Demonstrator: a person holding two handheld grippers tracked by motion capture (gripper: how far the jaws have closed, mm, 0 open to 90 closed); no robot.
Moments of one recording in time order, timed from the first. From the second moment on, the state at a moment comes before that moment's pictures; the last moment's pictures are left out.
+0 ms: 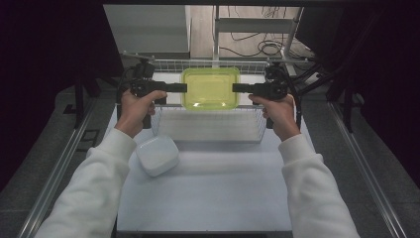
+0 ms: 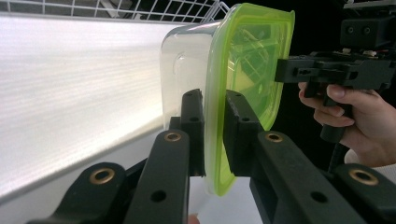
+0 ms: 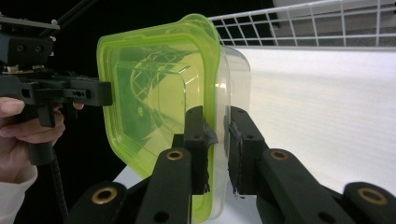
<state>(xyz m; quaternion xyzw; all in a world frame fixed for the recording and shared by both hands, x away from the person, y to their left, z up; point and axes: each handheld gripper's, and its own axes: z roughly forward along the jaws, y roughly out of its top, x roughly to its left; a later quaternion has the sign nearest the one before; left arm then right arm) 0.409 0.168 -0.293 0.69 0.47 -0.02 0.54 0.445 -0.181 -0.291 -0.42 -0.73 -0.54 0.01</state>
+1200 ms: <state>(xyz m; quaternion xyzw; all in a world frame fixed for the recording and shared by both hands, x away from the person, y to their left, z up) 0.493 0.172 -0.319 0.67 0.53 -0.09 0.51 0.511 -0.171 -0.304 -0.51 -0.71 -0.48 0.05</state>
